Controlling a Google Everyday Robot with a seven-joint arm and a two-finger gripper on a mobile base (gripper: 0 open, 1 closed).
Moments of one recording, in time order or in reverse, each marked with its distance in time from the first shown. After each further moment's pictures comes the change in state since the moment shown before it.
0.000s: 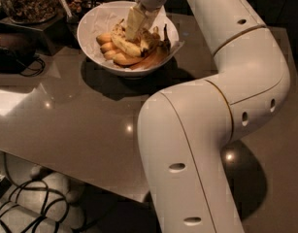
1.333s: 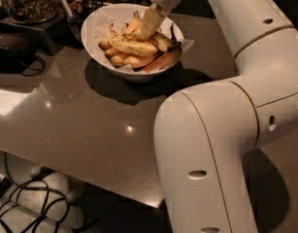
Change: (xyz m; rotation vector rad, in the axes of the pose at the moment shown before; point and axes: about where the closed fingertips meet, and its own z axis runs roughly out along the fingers) arm 0.025 -0.023 -0.014 0.034 -0.044 -0.034
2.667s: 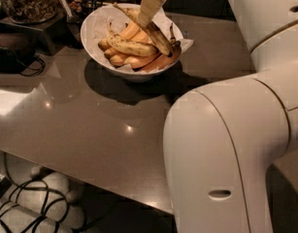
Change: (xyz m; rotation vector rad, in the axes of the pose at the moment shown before) arm -0.018 0.019 -0.044 0.023 -0.083 -0.105
